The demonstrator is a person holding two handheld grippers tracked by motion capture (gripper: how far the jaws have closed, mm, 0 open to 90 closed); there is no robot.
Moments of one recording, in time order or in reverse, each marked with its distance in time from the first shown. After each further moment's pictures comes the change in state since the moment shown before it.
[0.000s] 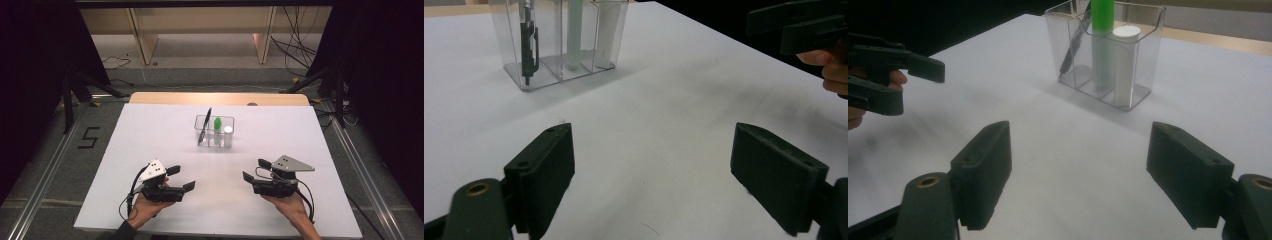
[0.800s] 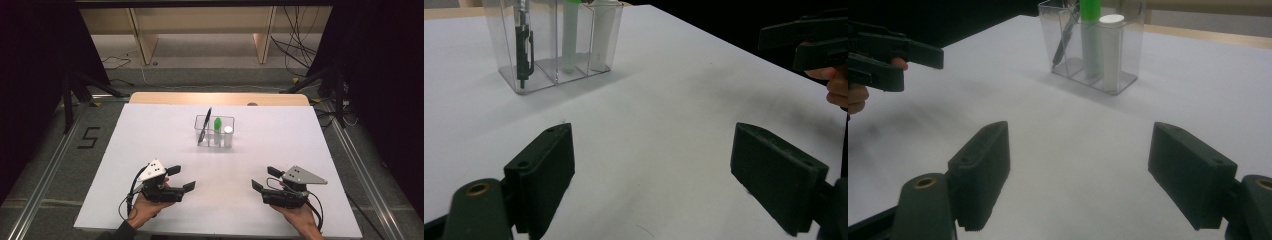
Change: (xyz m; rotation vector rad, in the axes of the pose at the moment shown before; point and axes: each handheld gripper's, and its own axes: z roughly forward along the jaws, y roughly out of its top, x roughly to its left) left arm 0.000 0.001 -0.001 -0.010 -0.020 -0.001; right arm -0.003 -0.023 -0.024 -0.030 -0.022 0.006
